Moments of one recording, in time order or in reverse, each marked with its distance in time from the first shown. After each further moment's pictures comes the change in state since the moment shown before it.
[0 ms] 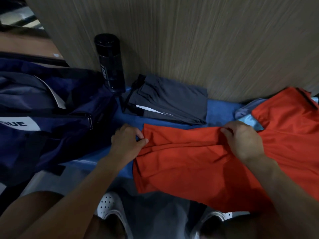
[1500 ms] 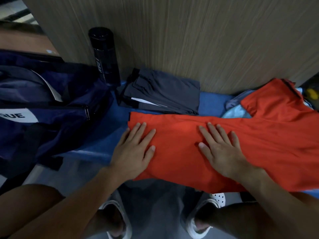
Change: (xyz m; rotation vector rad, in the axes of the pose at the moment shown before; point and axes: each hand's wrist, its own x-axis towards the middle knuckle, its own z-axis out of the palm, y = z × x) left_hand -0.050 -0.015 0.036 0.382 0.020 0.468; right_hand -0.072 -0.015 0.006 -0.242 -0.437 -0.133
